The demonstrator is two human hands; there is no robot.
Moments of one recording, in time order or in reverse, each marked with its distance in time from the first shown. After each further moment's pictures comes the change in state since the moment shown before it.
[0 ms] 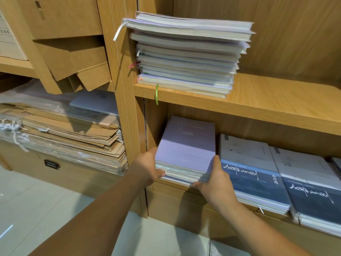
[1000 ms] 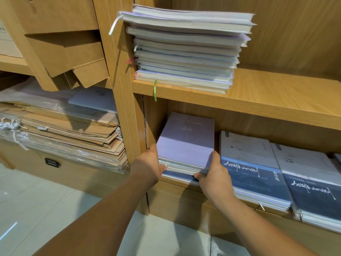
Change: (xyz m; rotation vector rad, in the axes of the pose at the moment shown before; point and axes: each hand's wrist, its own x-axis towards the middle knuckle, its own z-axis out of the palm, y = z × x) left_hand 0.000 0.006 0.012 0.271 0.114 -0.024; right_hand 0.006 -0.003 0.008 0.006 0.075 -0.016
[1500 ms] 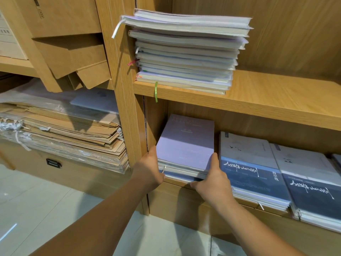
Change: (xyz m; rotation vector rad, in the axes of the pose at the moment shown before) left_hand -0.012 -0.006 0.002 -0.170 -0.046 0.019; right_hand -0.014 -0.004 -0.004 -0.016 -0.070 0.015
